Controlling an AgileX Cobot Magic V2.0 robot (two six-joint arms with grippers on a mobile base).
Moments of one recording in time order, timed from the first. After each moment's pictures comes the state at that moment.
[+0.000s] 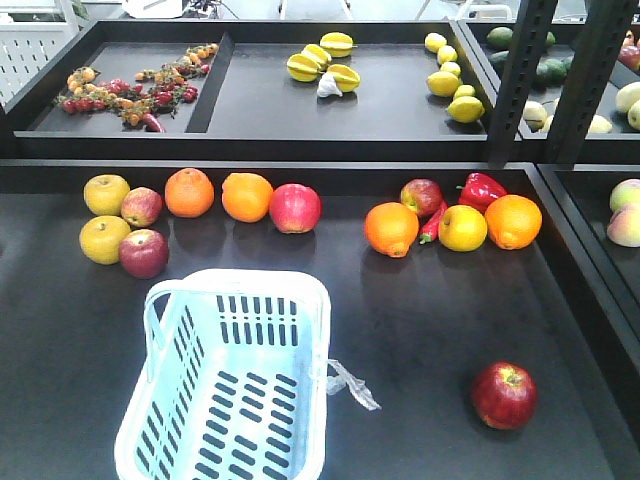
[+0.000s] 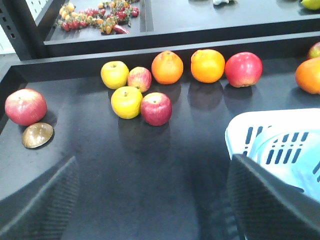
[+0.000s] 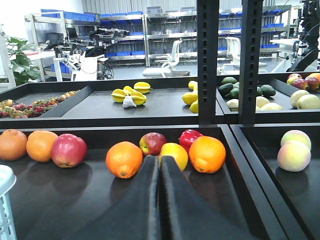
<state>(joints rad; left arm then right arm) -0.16 0.58 -0.64 0.21 0.60 -0.18 0.04 -0.01 0.03 -0.02 0.05 0.07</state>
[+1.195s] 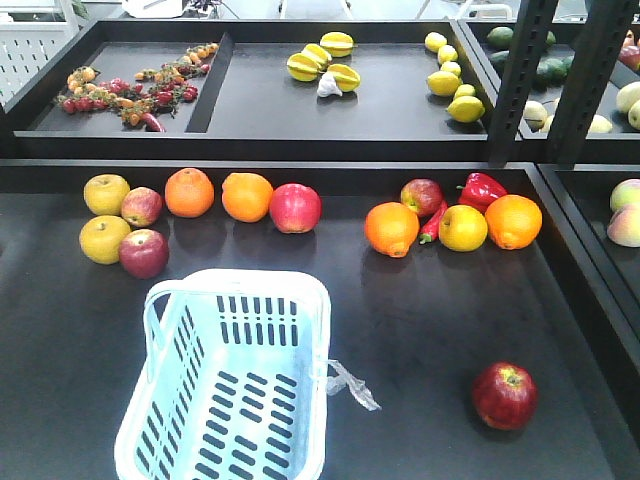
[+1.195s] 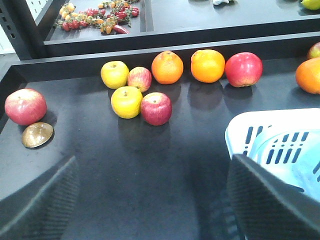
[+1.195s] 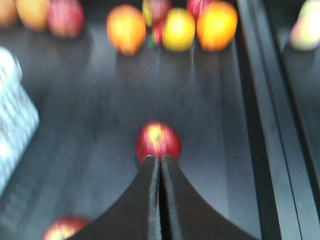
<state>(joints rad) -0.16 0.58 -0.63 0.21 0.60 -0.18 0.04 0.55 -0.56 0.06 0.78 -0.04</state>
